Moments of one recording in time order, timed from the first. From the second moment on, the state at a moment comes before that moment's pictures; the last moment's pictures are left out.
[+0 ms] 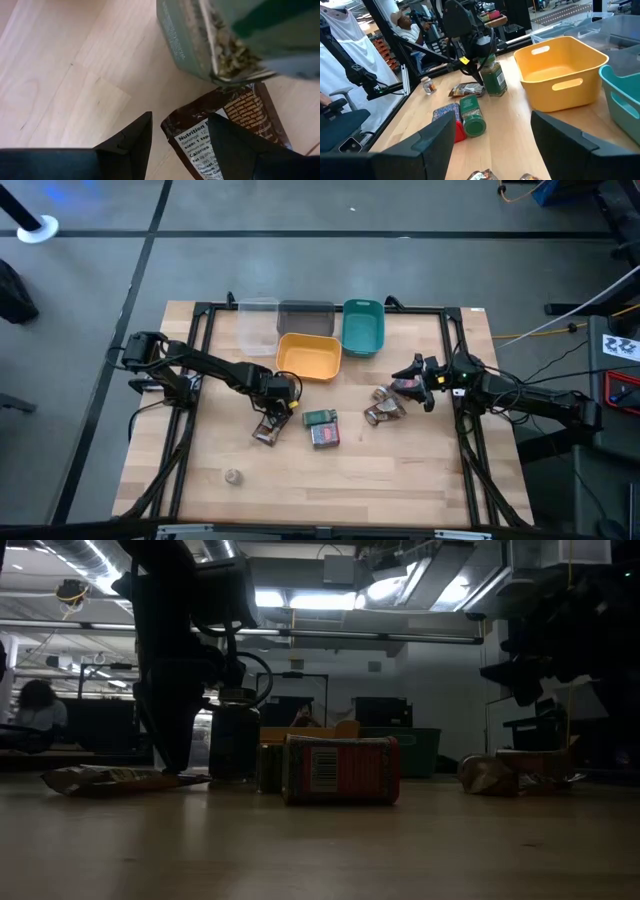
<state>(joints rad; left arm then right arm) -0.04 1.62 0.88 -0.65 -0.07 -0.63 -0.36 0.37 0.01 0.25 -0.44 0.28</state>
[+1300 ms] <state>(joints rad) -0.07 1.47 0.87 -0.81 -0.11 -0.76 -0.36 0.37 0.01 0.24 -0.44 0.28</state>
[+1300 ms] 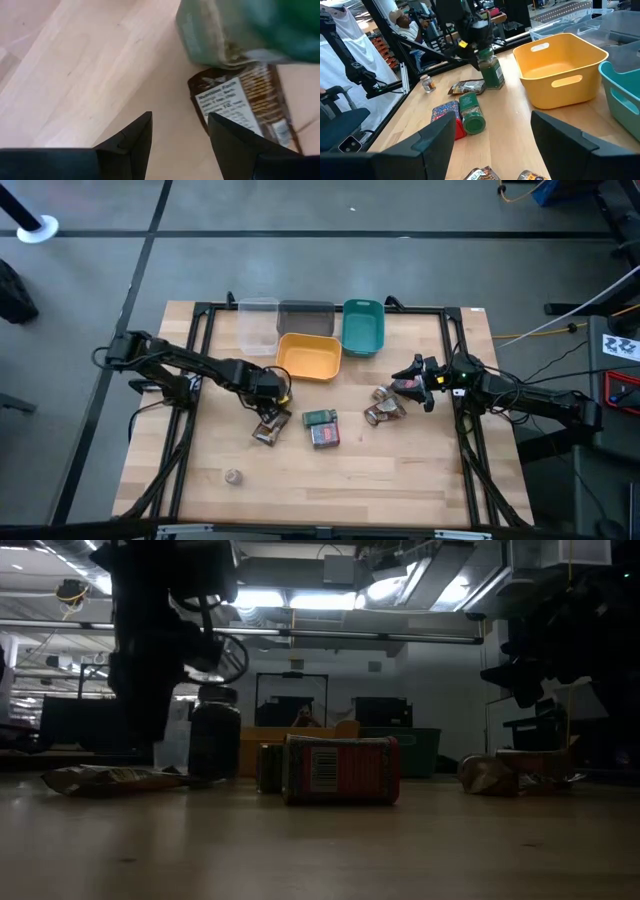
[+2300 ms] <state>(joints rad) -0.30 1.59 0.87 -0.73 -0.12 -1.04 -0.36 0.37 0.01 0.23 -0.44 0.28</state>
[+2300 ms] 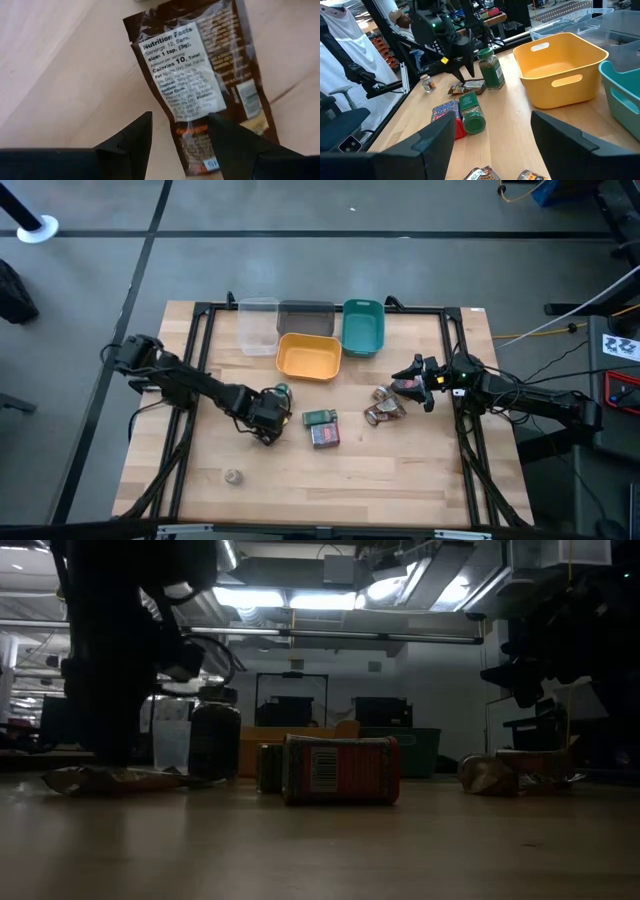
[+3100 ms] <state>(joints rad) -0.30 1.71 0.88 -0.53 -0.02 -0.98 -0.36 0.37 0.01 0.23 -0.44 0.28</state>
